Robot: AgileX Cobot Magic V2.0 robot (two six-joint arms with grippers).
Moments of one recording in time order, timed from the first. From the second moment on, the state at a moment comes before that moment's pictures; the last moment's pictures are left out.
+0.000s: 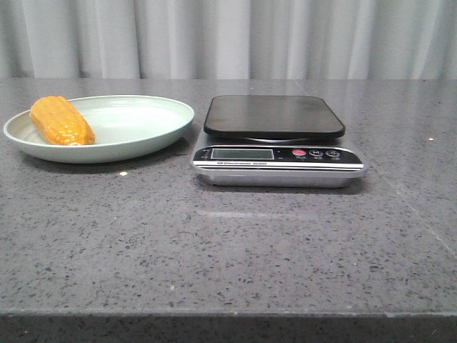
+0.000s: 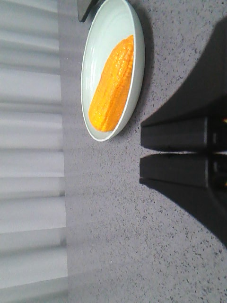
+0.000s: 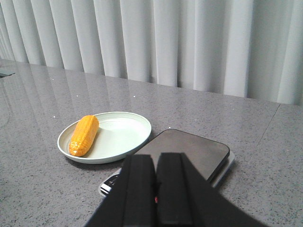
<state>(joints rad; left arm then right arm) -0.04 0.00 0.00 0.07 0.10 -0.06 0.60 0.32 -0.36 -0.02 0.09 0.14</state>
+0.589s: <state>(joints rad) -0.04 0.00 0.00 0.07 0.10 -0.06 0.50 0.32 -0.32 -0.05 0.09 0.13</state>
